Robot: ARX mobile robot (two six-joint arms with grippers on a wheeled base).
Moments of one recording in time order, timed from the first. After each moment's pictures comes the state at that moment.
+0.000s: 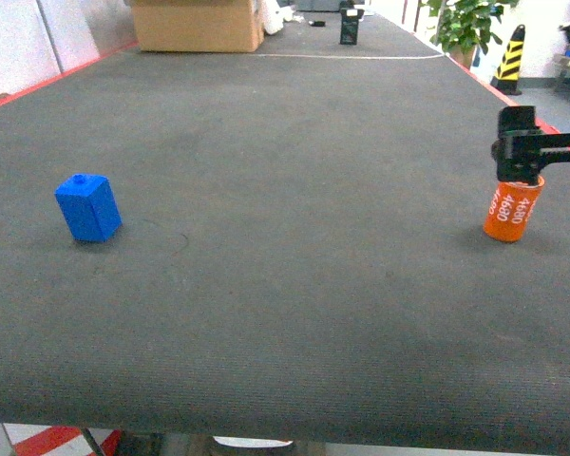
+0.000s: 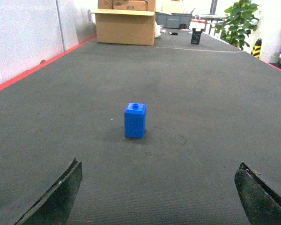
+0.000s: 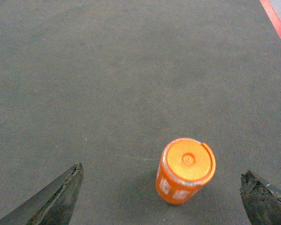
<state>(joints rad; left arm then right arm) 0.00 0.01 0.02 0.00 0.00 0.00 0.04 1.90 1.07 0.40 0.01 -0.02</state>
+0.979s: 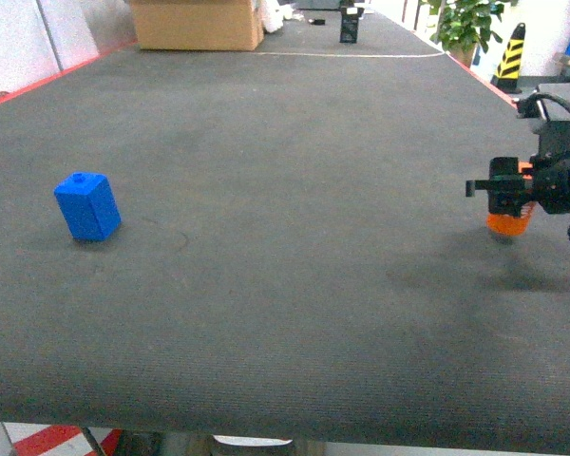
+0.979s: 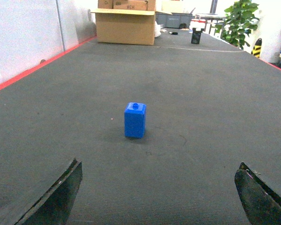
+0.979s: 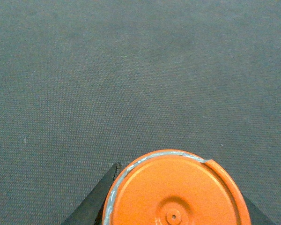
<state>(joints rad) 0.00 0.01 0.02 0.00 0.00 0.00 0.01 2.20 1.27 0.44 0.05 0.01</state>
